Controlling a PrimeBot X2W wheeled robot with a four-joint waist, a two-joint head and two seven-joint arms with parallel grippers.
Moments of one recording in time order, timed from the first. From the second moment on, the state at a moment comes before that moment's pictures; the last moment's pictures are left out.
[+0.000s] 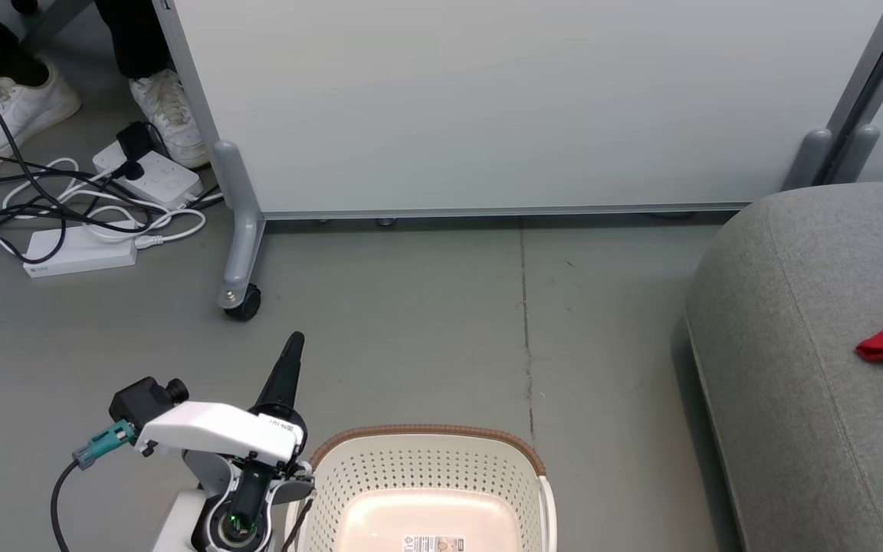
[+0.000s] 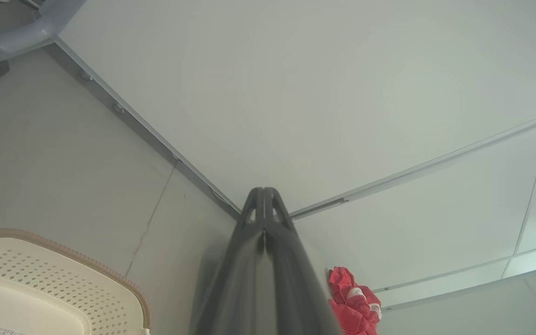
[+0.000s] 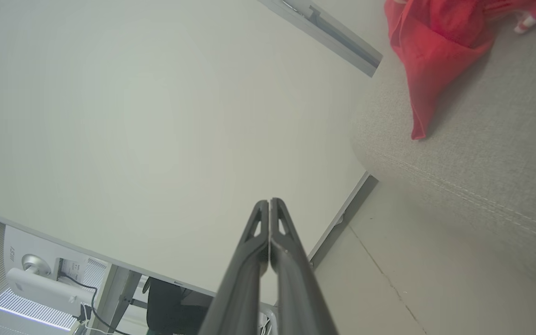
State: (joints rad) left arm -0.25 0.05 -0.22 0.43 -1.24 -0.07 0.00; right arm 0.13 -0.07 -0.21 0.05 1.19 0.13 -0.09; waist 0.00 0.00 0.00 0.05
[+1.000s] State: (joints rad) left arm -0.35 0.05 -0.22 0.50 -1.51 -0.10 0.07; right arm 0.14 -0.07 -0.25 0.02 1.48 0.13 -0.06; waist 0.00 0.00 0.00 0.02
